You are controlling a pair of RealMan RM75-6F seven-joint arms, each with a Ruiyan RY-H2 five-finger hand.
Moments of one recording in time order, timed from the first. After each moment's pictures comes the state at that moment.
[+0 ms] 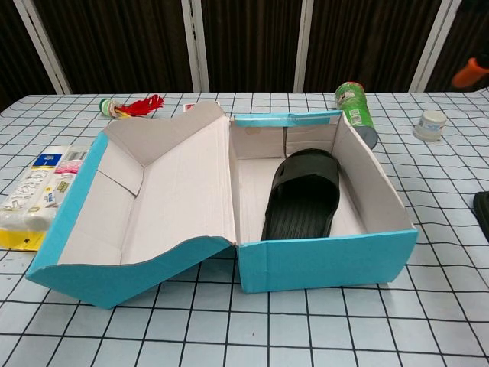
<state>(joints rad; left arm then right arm) -0.04 -1.16 -0.22 -1.45 1.31 1.61 -0.04 0.68 -1.19 0.66 -2.09 -0.15 1.43 -0.99</state>
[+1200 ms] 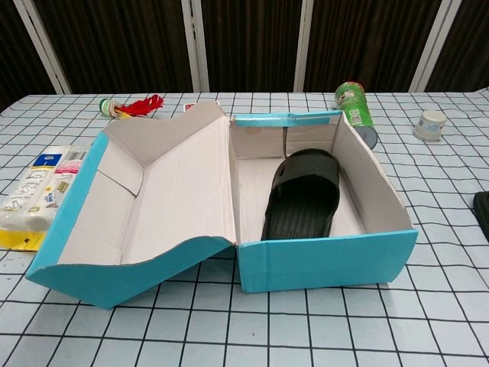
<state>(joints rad) -0.05 -1.17 -0.22 -1.44 1.31 1.59 -0.03 0.11 -1.24 0.04 -1.81 -0.88 1.29 -0.30</state>
